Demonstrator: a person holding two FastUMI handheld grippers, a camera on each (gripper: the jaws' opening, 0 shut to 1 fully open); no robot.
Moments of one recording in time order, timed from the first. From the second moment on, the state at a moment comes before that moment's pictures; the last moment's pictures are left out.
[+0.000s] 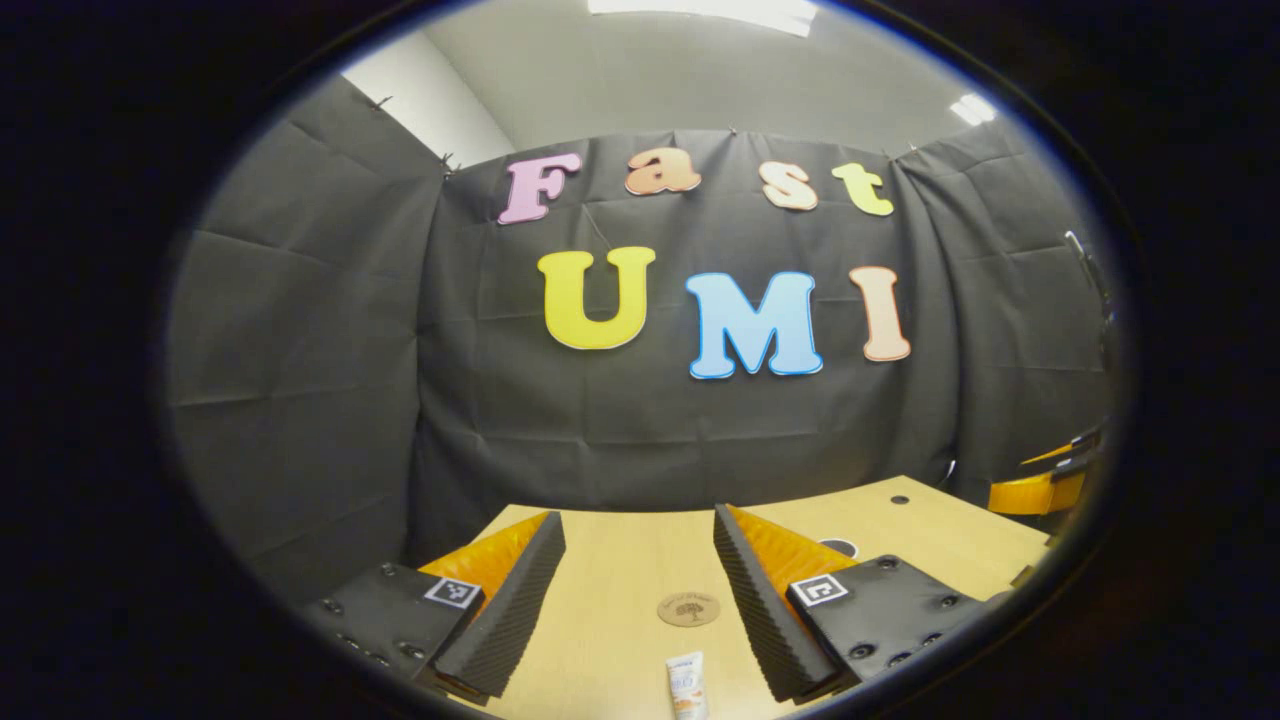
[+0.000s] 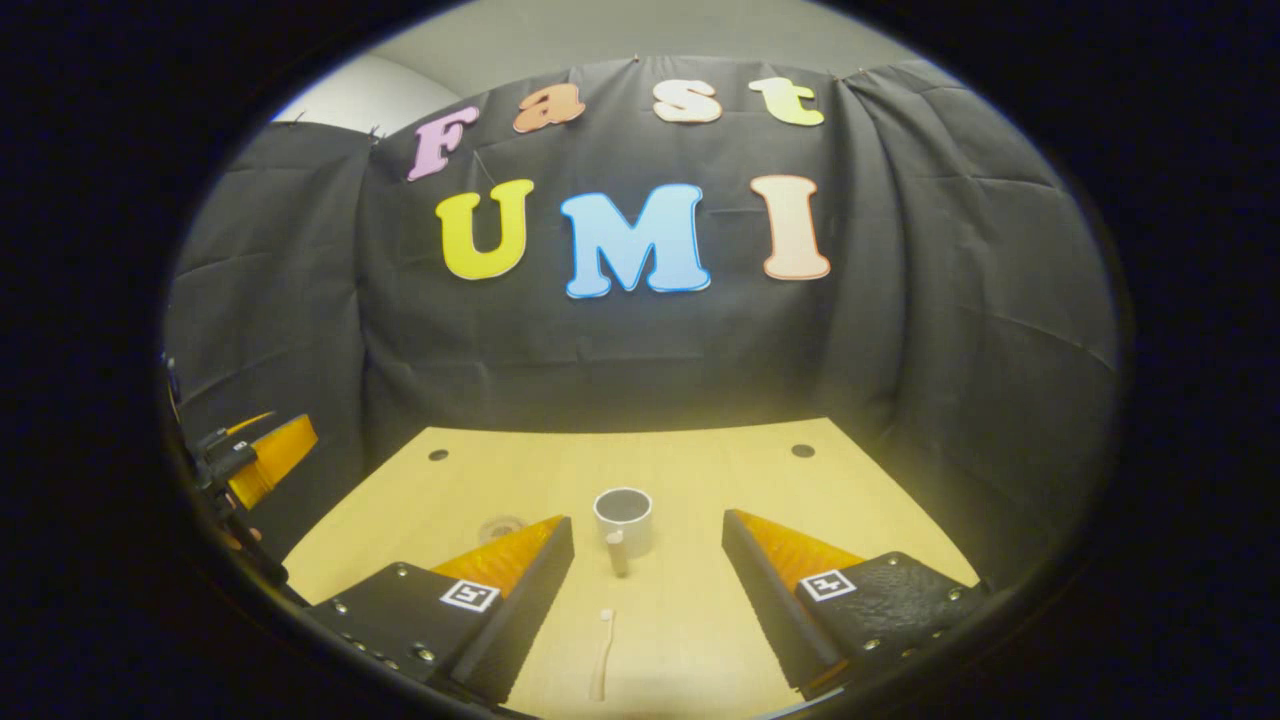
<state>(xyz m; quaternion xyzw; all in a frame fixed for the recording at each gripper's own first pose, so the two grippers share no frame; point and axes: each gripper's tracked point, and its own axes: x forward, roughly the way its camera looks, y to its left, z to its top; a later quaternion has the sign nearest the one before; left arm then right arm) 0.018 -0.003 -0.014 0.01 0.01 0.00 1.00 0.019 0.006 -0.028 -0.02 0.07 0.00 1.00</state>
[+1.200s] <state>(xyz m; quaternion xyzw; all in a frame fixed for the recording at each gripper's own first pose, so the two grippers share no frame) 0.015 0.062 -0.107 0.03 0.07 0.00 1.00 0.062 0.032 -0.282 -0.04 0.55 -0.01 0.84</state>
